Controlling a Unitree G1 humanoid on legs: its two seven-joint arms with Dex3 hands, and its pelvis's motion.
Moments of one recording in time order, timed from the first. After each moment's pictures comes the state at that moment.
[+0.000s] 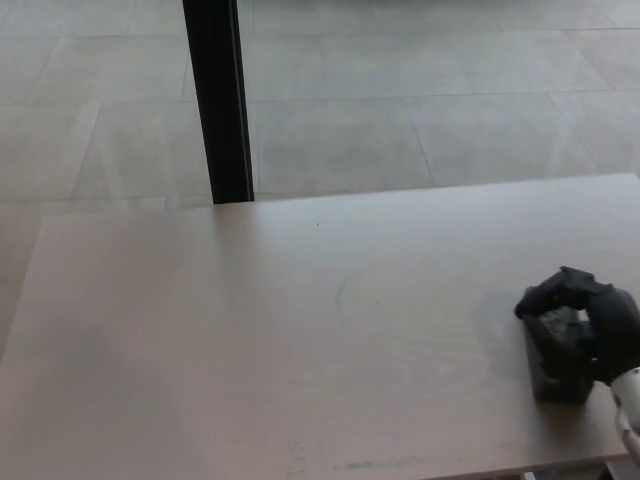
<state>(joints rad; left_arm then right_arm) -0.02 0.54 0.45 1.07 -0.18 -0.04 -0.04 -0.49 -0.31 0.13 0.74 -0.20 -0.15 -0.09</state>
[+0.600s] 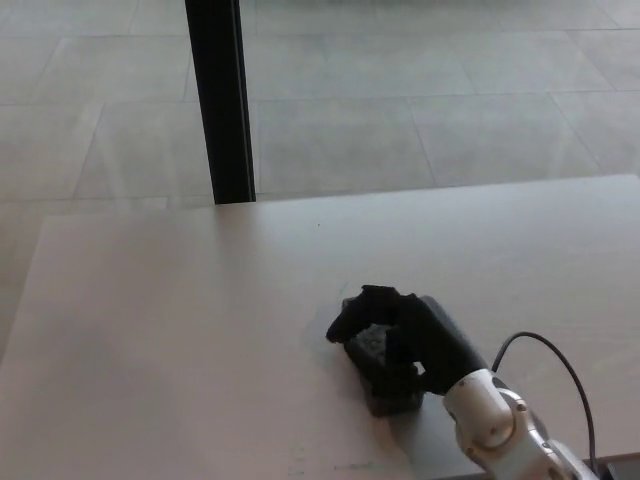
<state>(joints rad) -0.02 0.54 0.44 1.07 -0.18 -0.03 -0.05 -0.51 -0.11 0.41 0.65 -0.31 -0.12 -0.09</state>
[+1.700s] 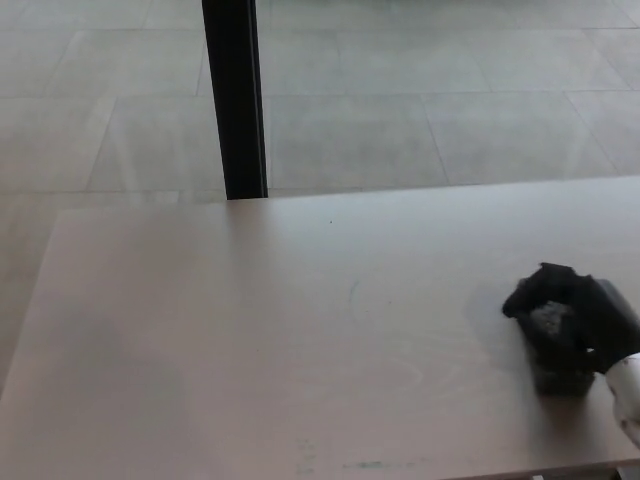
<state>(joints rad) -0.02 0.54 0.45 1.07 -0.18 -0.04 -0.05 -0.52 -0.40 0.07 0.80 -0.28 -0.13 -0.08</state>
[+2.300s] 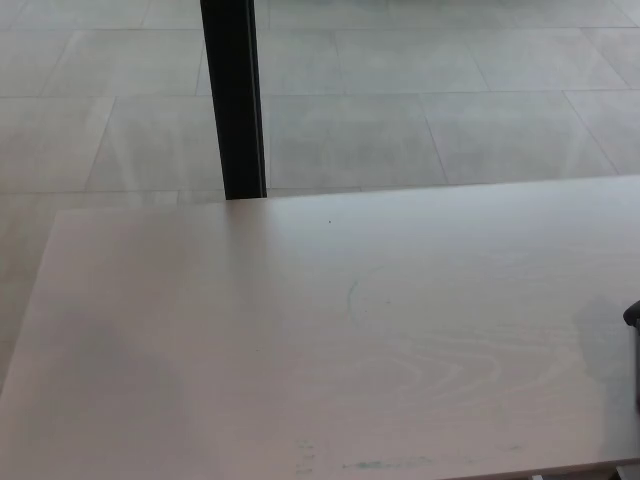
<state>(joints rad) -0.01 0.54 0.46 1.06 -0.18 -0.03 -0.05 -0.47 -0.49 -0.09 0.87 -0.19 -0.15 -0.07</state>
